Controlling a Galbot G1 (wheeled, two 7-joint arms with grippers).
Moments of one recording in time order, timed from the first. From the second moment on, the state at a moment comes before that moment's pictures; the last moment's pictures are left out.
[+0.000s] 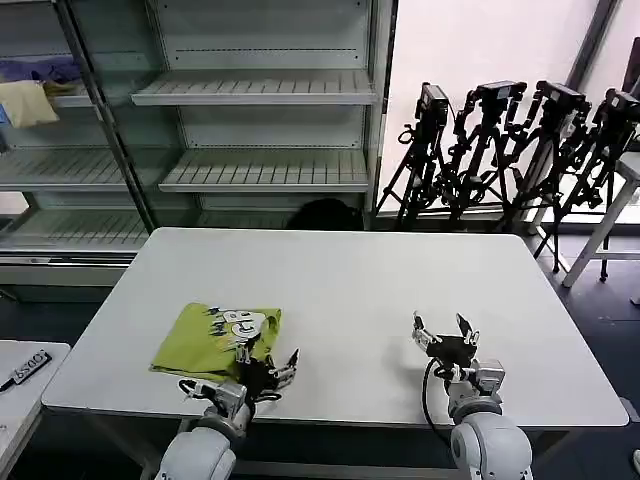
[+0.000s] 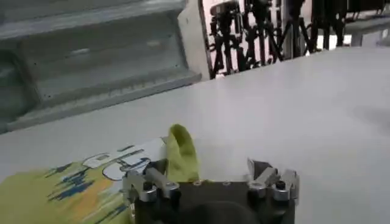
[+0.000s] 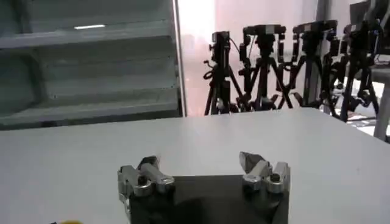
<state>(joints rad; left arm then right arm) 1.27 -1.28 -0.27 -1.96 -0.07 0.43 0.01 -1.27 1.53 0.56 2.04 0.12 -0.47 0.04</state>
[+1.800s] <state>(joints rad) 1.27 -1.10 -0.69 -1.77 -0.50 0.43 0.13 -1.26 1.52 0.53 2.05 0.06 -0.46 -0.01</state>
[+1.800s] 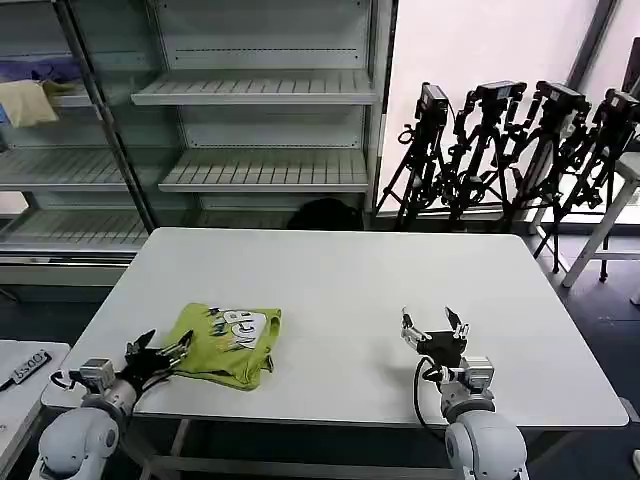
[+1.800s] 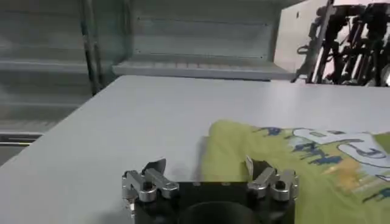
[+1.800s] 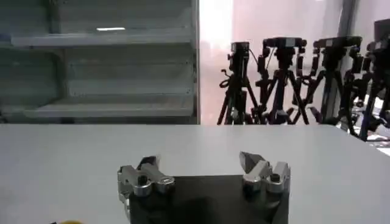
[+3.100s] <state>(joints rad) 1.26 -1.07 -0.79 -1.79 -0.48 0.36 0.15 -1.26 1.52 0.54 2.05 0.06 -0.45 0.00</state>
